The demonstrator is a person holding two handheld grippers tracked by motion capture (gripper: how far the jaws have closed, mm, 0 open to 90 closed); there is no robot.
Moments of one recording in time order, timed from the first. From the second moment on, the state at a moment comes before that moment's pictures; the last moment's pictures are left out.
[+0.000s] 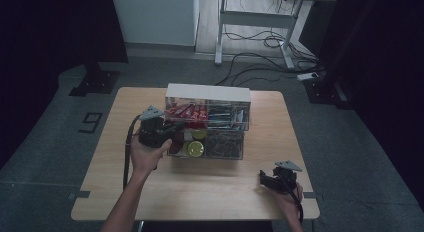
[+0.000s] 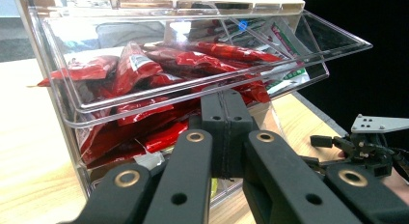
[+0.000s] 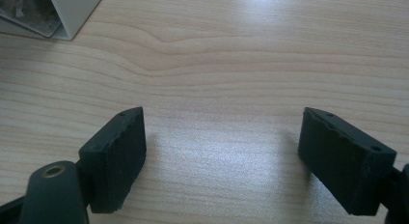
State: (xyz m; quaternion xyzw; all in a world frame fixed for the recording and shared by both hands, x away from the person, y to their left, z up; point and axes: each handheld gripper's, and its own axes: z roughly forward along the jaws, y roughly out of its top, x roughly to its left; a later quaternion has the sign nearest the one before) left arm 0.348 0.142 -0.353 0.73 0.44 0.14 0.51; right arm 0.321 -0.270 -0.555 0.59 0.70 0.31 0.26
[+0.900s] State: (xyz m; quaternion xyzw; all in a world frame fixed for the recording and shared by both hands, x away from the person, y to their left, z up) left arm 0.353 0.142 -0.331 0.72 0.43 0.14 0.52; right arm 0.321 -0.271 -0.555 0.59 0.70 0.31 0.26
